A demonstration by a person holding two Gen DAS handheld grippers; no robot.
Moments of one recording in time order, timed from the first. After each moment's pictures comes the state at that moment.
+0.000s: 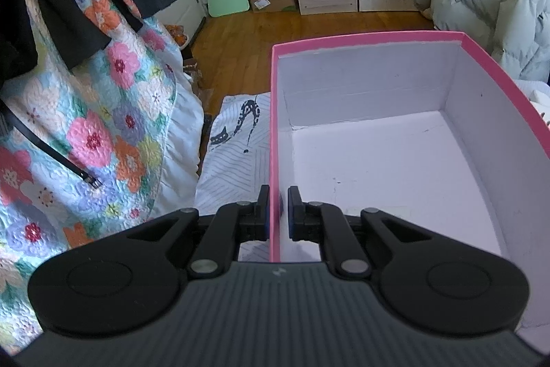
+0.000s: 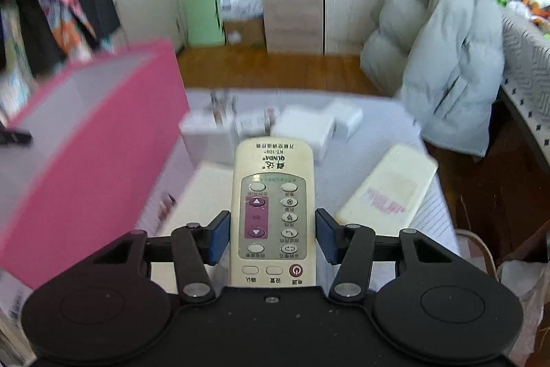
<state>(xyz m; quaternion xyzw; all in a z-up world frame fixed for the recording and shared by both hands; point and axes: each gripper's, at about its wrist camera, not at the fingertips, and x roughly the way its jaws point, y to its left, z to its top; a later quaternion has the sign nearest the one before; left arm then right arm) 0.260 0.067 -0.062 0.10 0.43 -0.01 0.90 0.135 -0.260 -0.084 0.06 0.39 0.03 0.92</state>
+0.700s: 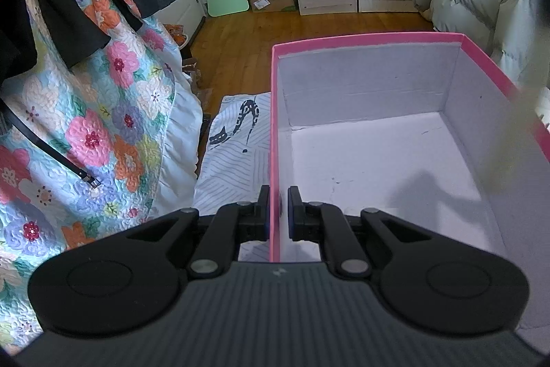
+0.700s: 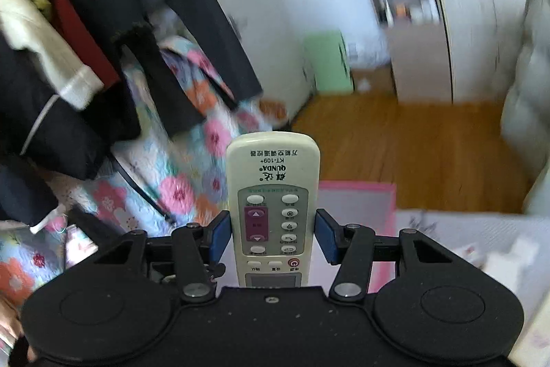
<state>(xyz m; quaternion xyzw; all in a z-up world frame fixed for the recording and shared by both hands) 0.259 0.067 -0.062 0.10 0.43 -0.01 0.90 0.231 -0.155 0.014 0.15 0.34 0.23 0.90</state>
